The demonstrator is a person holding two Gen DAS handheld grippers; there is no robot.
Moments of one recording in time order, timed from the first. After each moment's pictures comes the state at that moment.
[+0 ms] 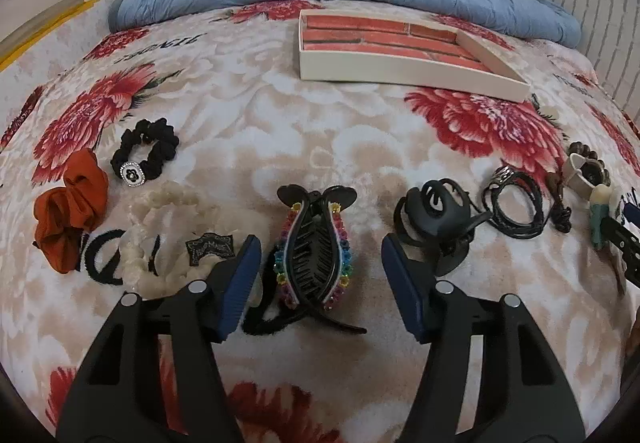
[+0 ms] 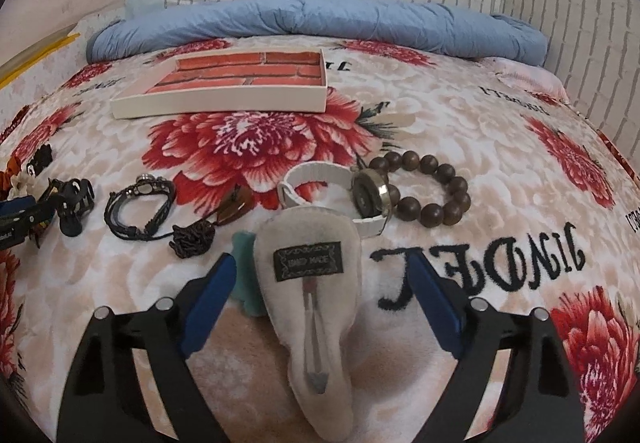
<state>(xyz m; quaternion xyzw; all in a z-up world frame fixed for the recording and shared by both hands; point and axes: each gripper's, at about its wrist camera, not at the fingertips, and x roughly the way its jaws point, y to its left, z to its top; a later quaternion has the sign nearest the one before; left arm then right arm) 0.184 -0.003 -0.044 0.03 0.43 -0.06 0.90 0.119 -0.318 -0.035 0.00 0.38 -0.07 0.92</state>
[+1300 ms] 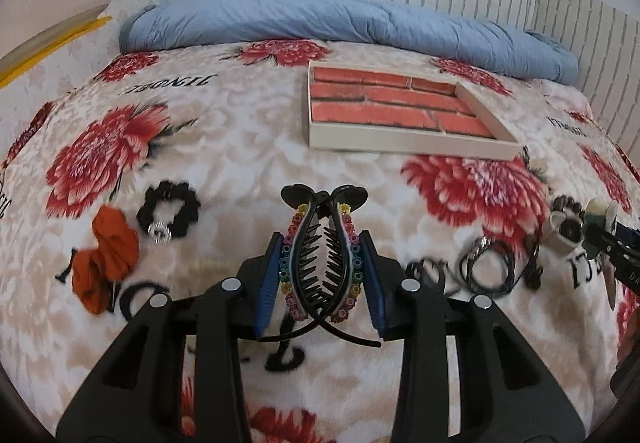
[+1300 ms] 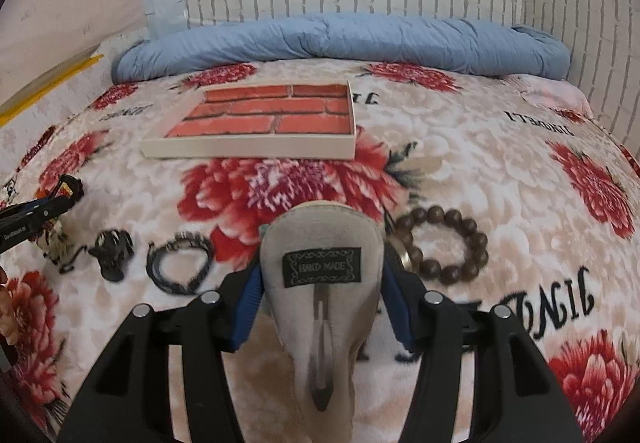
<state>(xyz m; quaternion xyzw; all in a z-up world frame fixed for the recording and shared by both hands) 0.195 0.006 0.011 0.00 0.38 -0.06 0.92 0.148 -0.318 0.010 0.03 0.35 -0.01 0.93</state>
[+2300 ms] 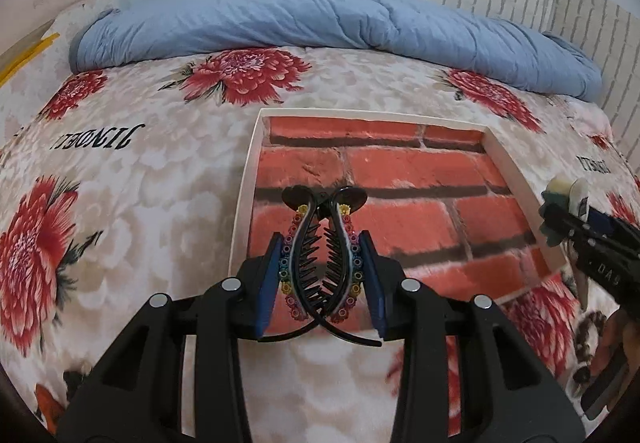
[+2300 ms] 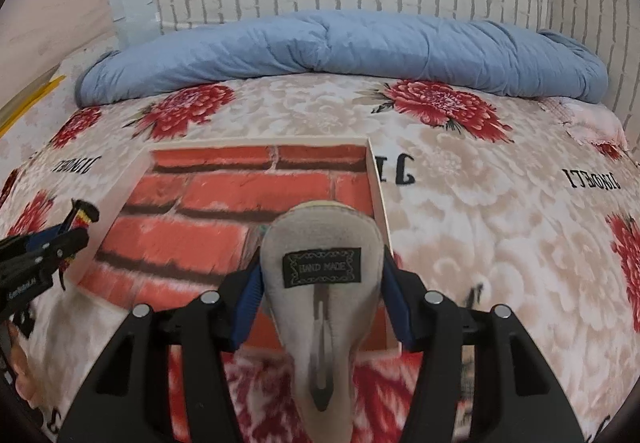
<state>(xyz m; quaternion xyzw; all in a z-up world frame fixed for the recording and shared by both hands) 0.412 -0.061 0.014 0.00 0.40 -0.07 0.91 0.384 -0.315 0.014 0.03 0.37 -0.03 0.93</state>
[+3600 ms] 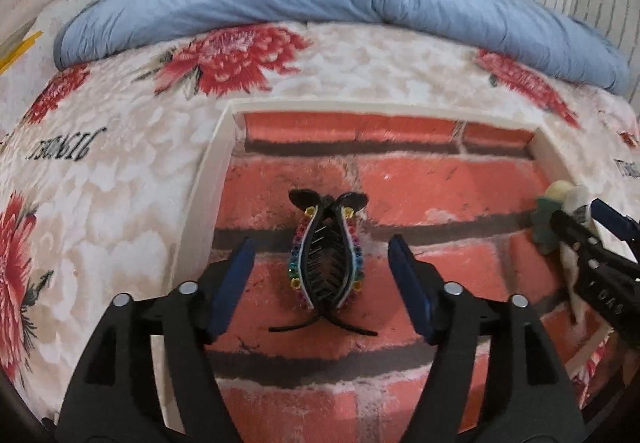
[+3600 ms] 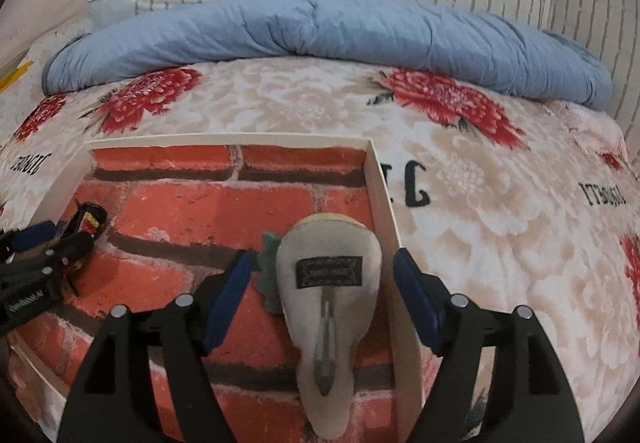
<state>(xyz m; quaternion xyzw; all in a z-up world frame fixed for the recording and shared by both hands) 0.488 -0.085 -0.026 0.02 0.42 -0.05 0.90 0.444 -0.311 -0.020 -0.01 0.38 -0.06 0.92</state>
